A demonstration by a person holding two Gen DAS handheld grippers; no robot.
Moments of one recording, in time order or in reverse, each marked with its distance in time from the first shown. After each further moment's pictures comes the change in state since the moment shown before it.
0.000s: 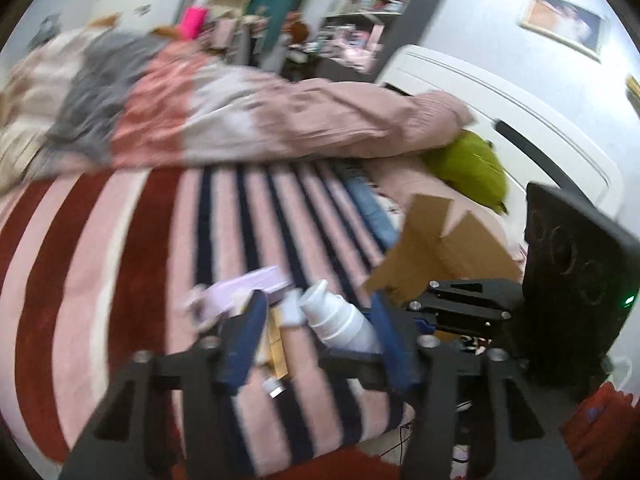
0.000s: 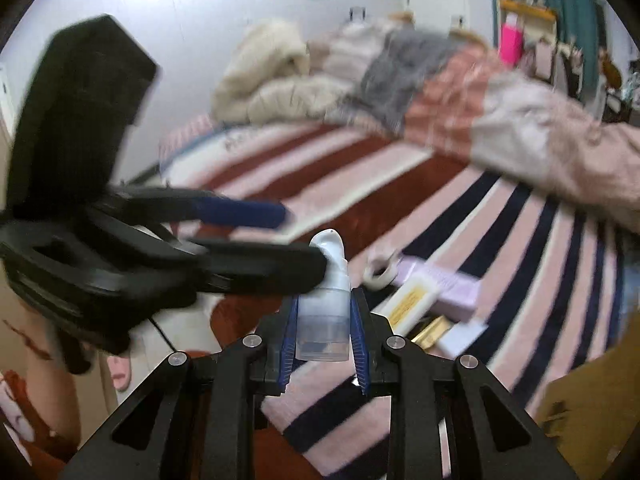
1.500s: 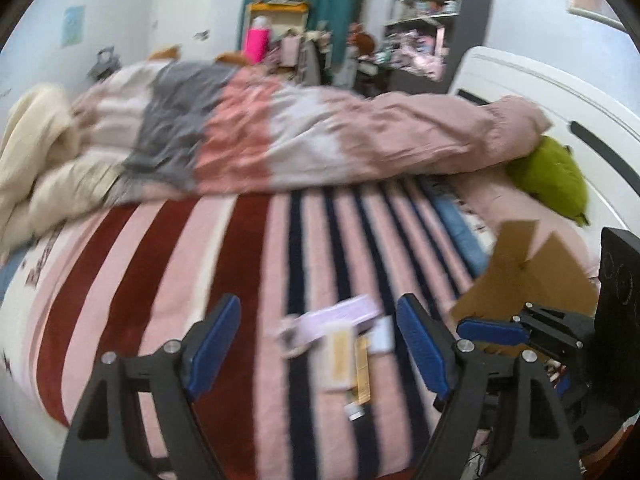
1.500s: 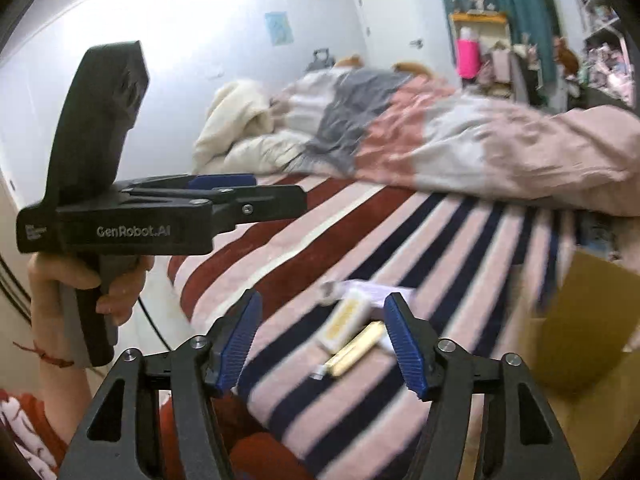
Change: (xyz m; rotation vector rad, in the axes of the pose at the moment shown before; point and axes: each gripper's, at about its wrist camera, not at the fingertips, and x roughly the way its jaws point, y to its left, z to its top) left arm -0.015 0.038 0.007 -0.044 -0.024 0.379; right arm -0.021 -0.029 -0.009 0.120 -0.051 0.003
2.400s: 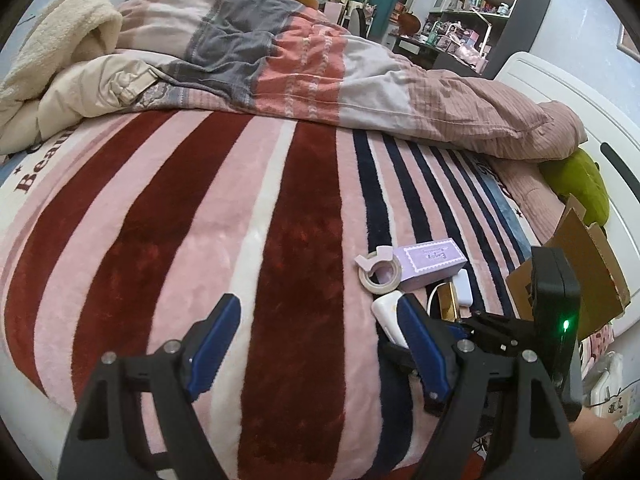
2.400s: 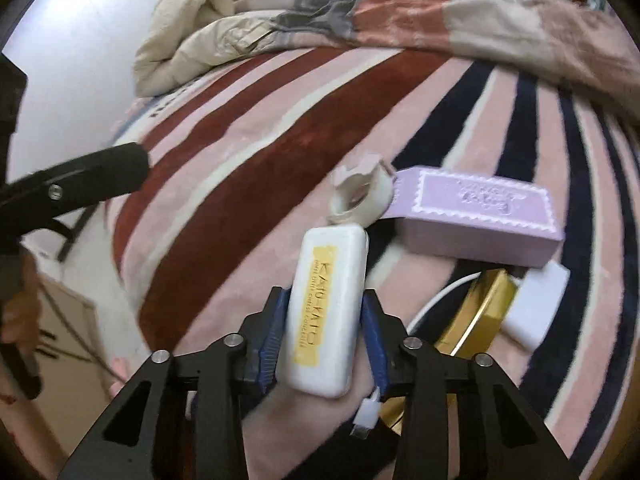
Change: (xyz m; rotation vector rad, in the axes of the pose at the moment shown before) left arm 0.050 0.088 -0.060 -0.144 0.101 -0.019; right arm 0.173 0.006 -0.047 0.084 0.274 -0.124
